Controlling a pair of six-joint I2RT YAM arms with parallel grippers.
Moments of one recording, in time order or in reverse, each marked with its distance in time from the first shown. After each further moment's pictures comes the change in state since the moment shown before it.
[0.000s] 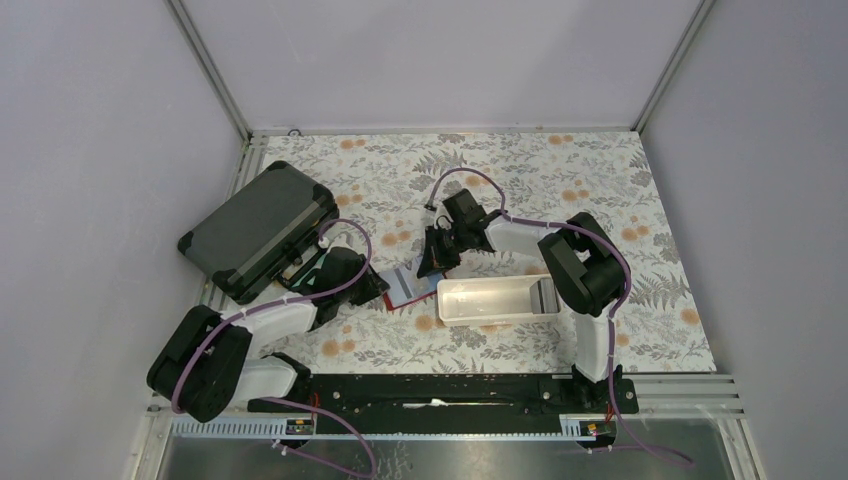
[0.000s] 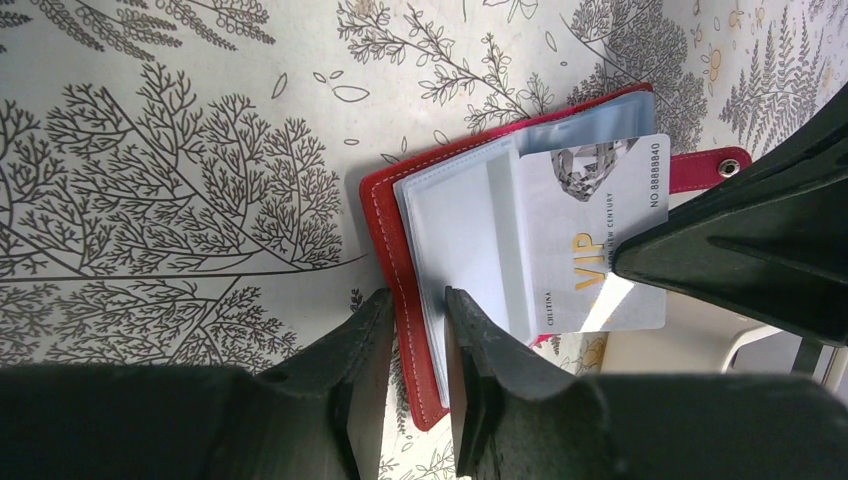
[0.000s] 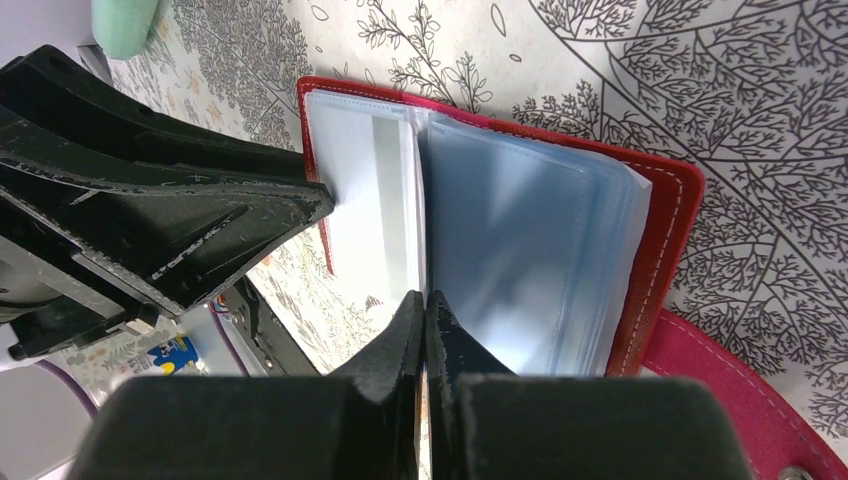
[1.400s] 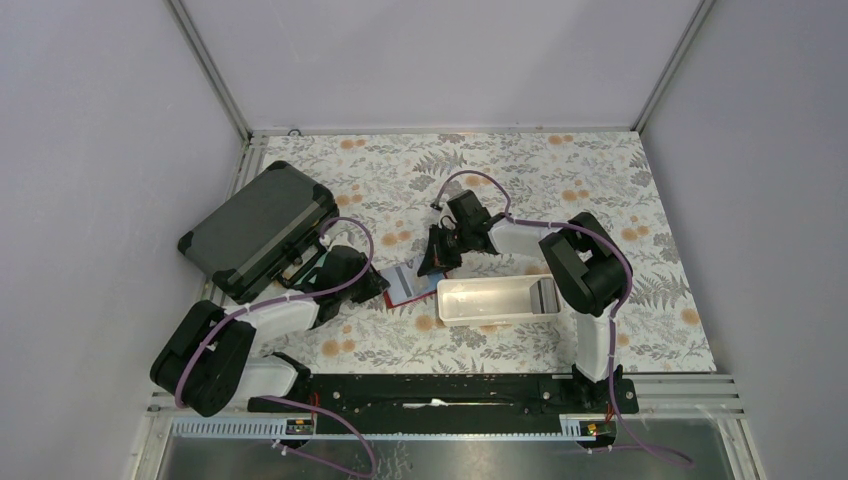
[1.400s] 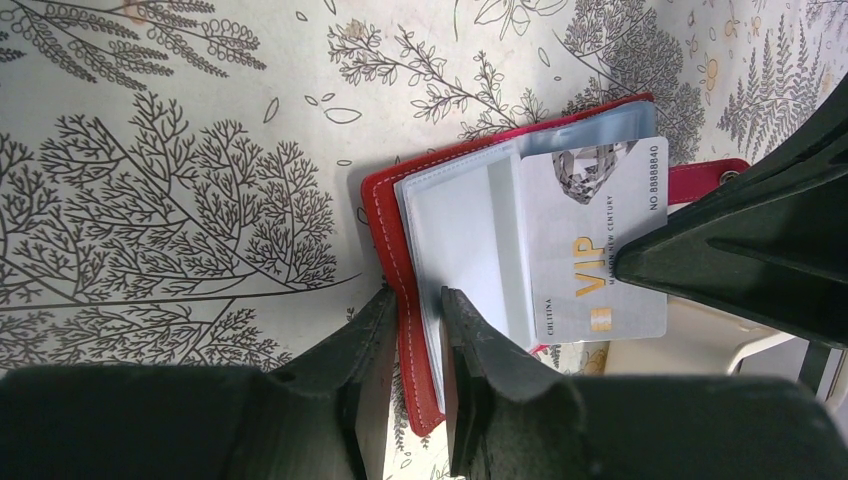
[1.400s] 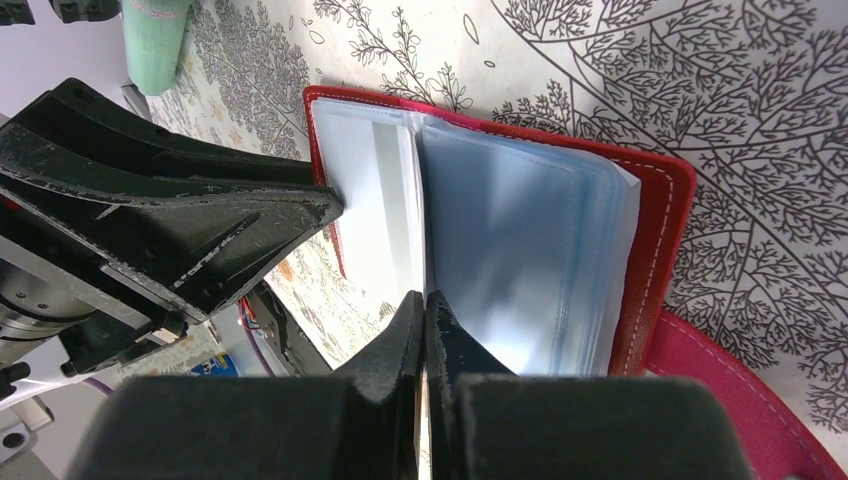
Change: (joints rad) left arm 0.002 0.032 0.008 0.034 -0.008 0.015; right arm -0.018 -0.006 -0.045 0.079 -0.010 0.108
